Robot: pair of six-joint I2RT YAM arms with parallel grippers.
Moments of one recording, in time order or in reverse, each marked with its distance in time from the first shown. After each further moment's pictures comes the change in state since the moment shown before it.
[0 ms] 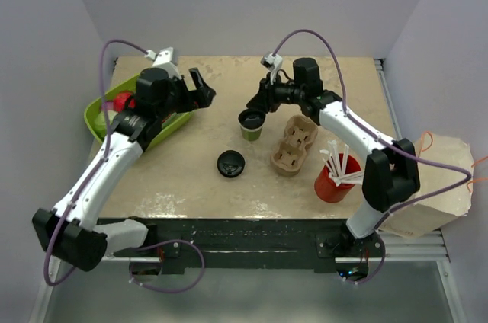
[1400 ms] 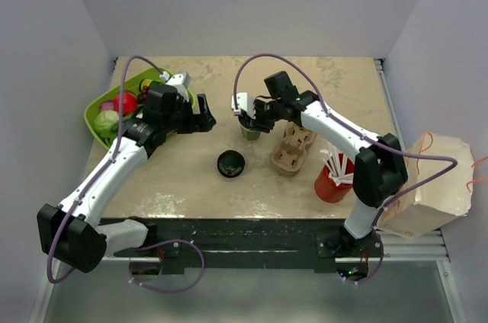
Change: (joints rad) left arm -0.001 0.044 -0.181 -0.046 0.125 0.093; right arm 0.130 0.125 0.133 -0.457 0.241 -0.859
